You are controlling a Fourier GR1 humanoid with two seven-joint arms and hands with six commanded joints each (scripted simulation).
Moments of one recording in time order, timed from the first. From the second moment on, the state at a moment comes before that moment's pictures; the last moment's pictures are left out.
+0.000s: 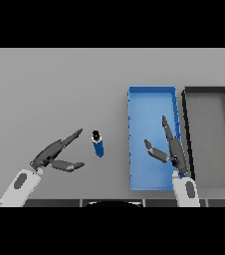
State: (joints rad) left arm -0.06 0.58 -0.44 -1.64 0.19 -0.25 -0.09; right arm 0.08 -0.11 0.12 -1.70 0.18 0.04 -0.04
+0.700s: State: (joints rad) left arm -0.22 0.32 -0.54 -1.37 0.07 -0.22 -0.08; right arm 0.10 -0.11 0.13 -1.72 0.18 0.04 -0.03
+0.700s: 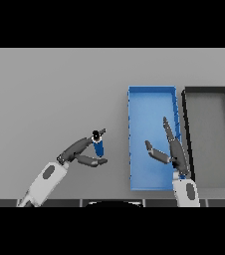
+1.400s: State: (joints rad) left arm -0.25 0.18 -0.54 -1.30 0.12 -0.22 -0.14; right arm 0.10 -0.09 0.12 -1.72 0.17 0.04 -0.02
